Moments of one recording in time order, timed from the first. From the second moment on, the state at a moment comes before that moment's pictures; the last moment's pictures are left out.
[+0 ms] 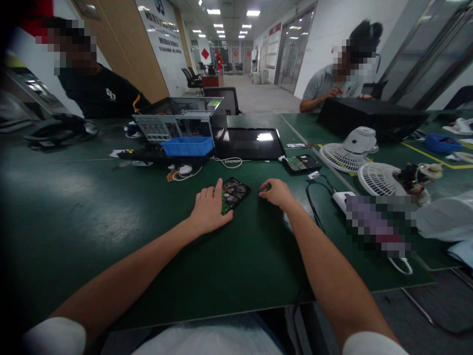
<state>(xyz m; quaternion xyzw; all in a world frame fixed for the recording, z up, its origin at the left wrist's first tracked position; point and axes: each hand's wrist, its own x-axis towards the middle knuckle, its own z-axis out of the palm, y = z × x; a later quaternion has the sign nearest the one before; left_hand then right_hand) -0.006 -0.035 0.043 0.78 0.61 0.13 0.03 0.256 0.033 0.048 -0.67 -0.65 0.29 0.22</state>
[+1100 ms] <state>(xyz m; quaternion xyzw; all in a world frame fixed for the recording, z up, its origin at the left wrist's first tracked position) -0.085 -0.006 0.021 0.55 0.56 0.55 0.29 0.176 -0.016 0.088 -0.46 -0.88 0.10 0.00</state>
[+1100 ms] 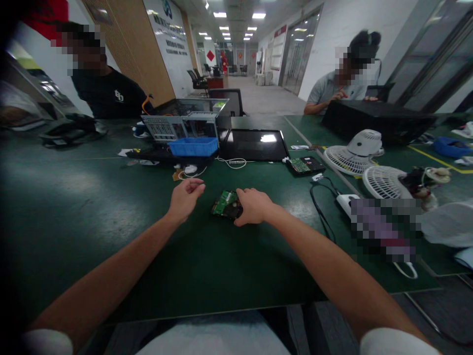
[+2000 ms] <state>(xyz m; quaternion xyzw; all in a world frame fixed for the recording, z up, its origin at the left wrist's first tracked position) -0.003 -0.011 0.051 0.15 0.25 0.56 0.78 0.122 -0.015 0.120 -0.63 -0.74 0.10 0.21</state>
